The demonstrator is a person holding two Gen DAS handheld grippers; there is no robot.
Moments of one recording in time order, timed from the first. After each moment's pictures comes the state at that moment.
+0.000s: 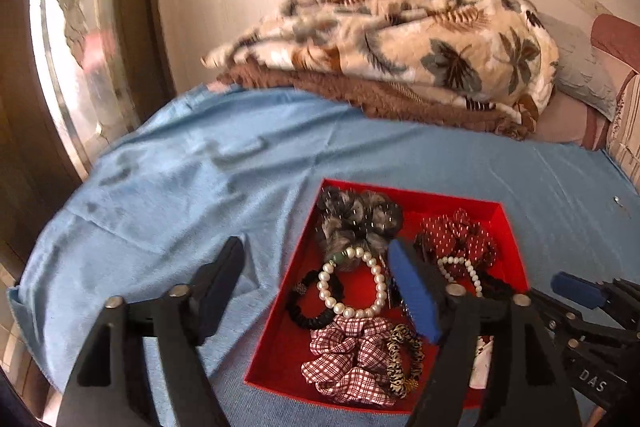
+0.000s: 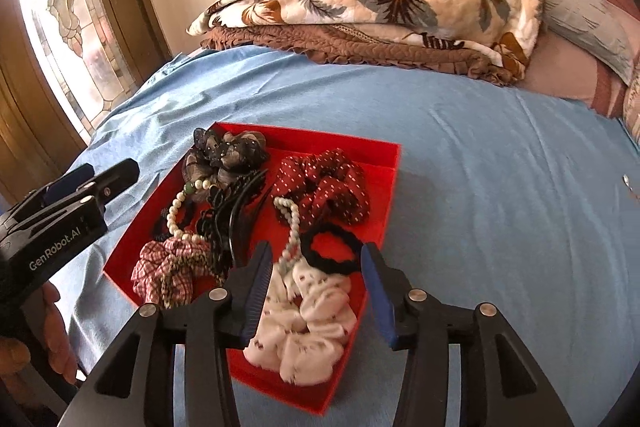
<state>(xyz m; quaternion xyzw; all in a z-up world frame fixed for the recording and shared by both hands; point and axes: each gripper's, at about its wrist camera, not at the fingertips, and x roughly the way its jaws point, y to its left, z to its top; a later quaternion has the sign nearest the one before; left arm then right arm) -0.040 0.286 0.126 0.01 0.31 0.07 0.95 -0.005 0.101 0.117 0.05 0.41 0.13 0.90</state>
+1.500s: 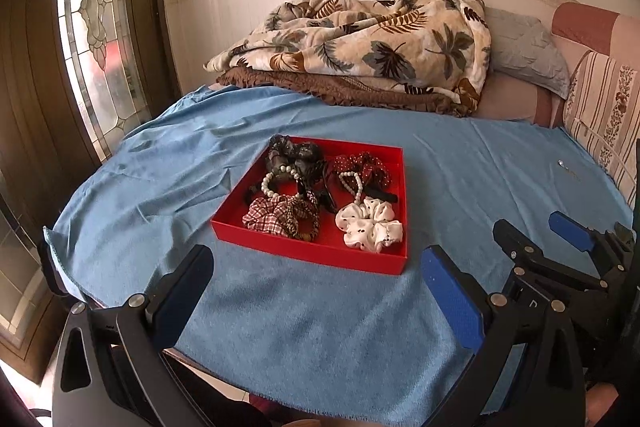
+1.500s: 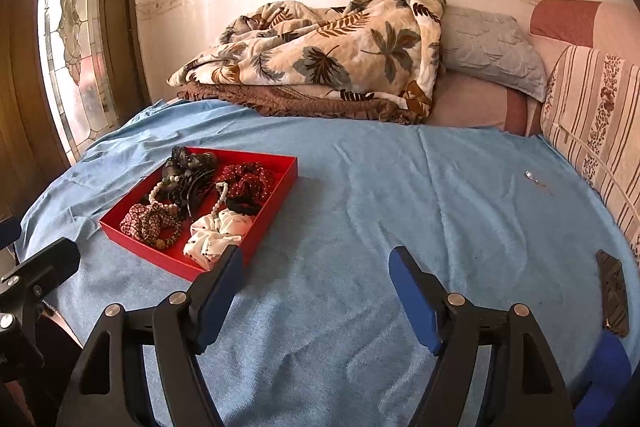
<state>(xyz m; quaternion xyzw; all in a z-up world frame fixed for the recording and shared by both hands) -0.208 0.179 0.151 0.01 0.32 0.06 0.95 -0.146 0.012 0.138 0.03 0.30 0.05 0.95</state>
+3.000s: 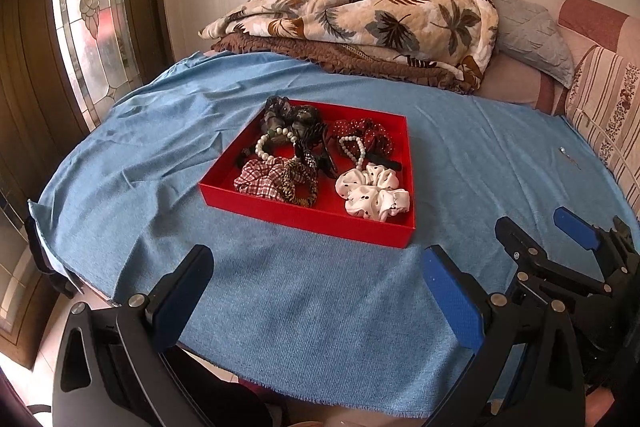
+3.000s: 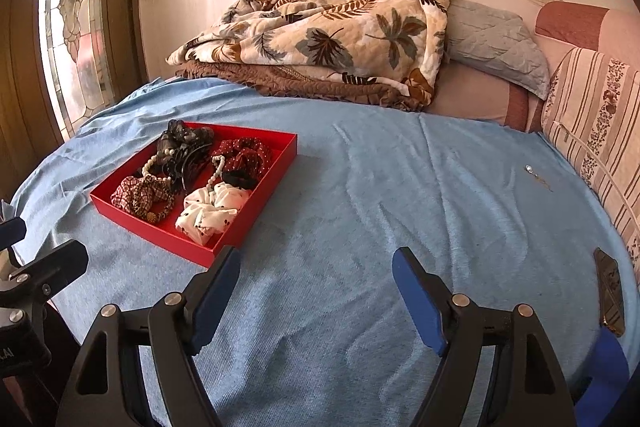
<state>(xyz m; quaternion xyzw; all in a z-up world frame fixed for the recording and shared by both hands) -0.199 0.194 0.123 -0.01 0.37 0.05 0.93 -0.147 0.027 0.122 0.00 0.32 0.05 0.95</state>
